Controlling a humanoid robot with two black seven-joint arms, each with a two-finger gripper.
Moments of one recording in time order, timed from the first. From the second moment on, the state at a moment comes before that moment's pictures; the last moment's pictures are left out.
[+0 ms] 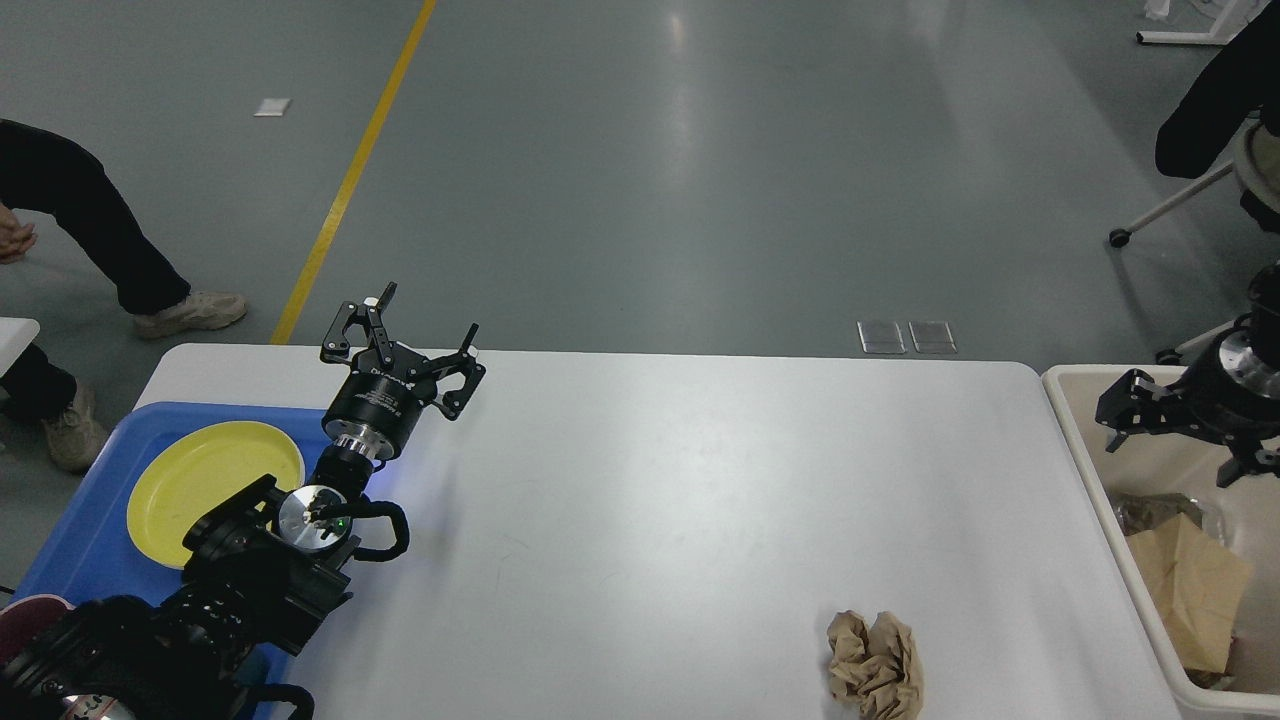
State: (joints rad) left arm -0.75 -0.02 -0.96 -0.13 -0.22 -0.78 -0.15; right arm 1.53 -0.51 -1.19 0.64 -0.13 0.91 -0.17
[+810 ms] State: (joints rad) left arm -0.75 -0.02 -0.96 -0.13 -0.22 -0.78 -0.15; right arm 1.71 -0.17 -1.10 1.14 -0.18 0.96 -0.17
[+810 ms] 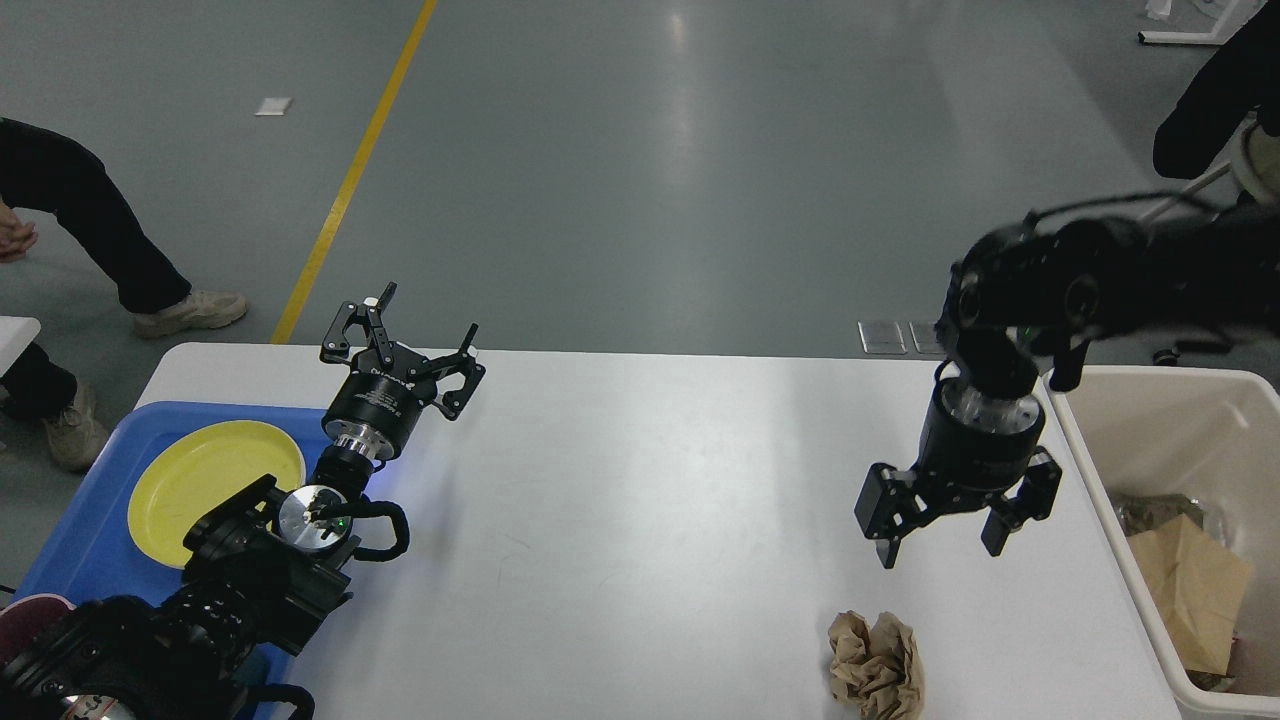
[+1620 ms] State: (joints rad) left arm -0.75 -0.02 -0.96 -0.13 -0.22 -0.78 -0.15; right arm 1.29 -0.09 -0.97 0.78 -0.15 0.96 -0.17
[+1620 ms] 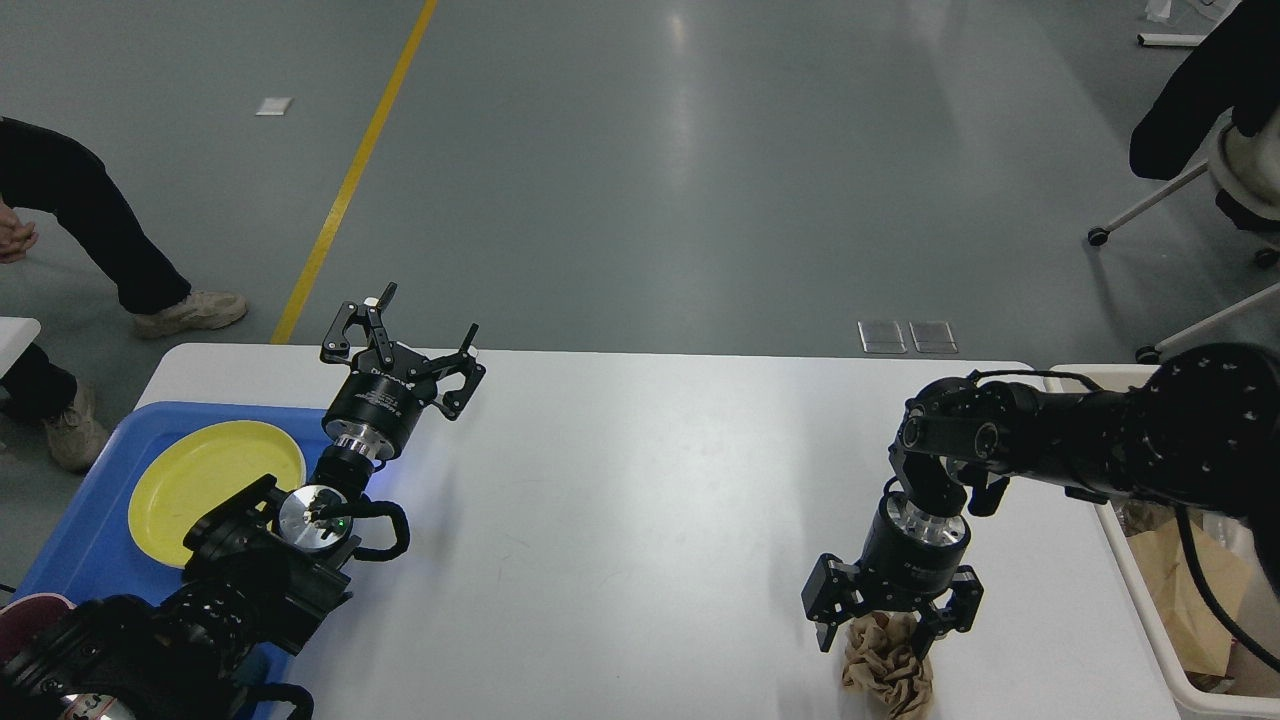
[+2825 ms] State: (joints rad) left arm -0.75 -0.02 -0.96 -0.13 -0.22 -0.78 -0.15; right arm 1.25 -0.14 -0.98 0.76 -0.06 0.95 -0.17
